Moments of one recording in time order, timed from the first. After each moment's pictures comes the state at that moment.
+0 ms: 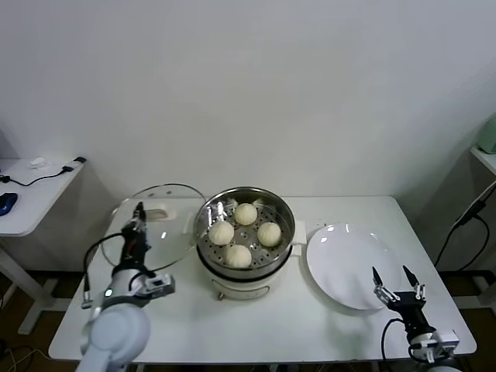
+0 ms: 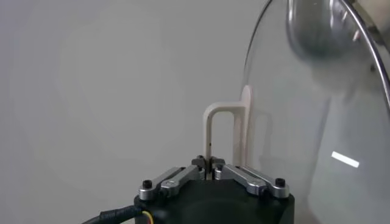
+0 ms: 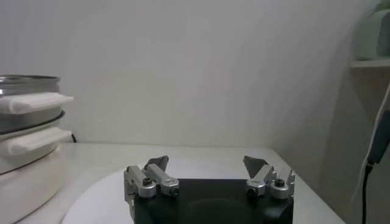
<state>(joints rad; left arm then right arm) 1.28 -1.18 -0.35 -2.11 1.25 0.54 0.19 -1.55 1.17 0.70 1.73 0.41 0.15 -0.10</state>
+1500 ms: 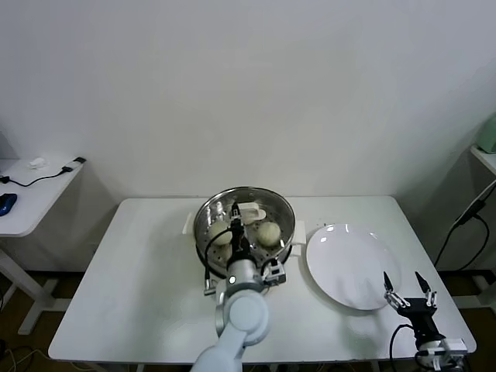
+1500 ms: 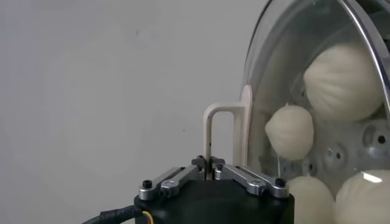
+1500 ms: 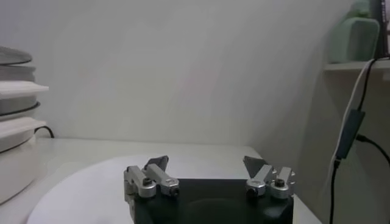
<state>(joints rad) 1.06 -1.61 0.03 -1.77 1.65 0.70 0.22 -1.57 1.18 0.74 1.68 0.39 0.22 -0.09</state>
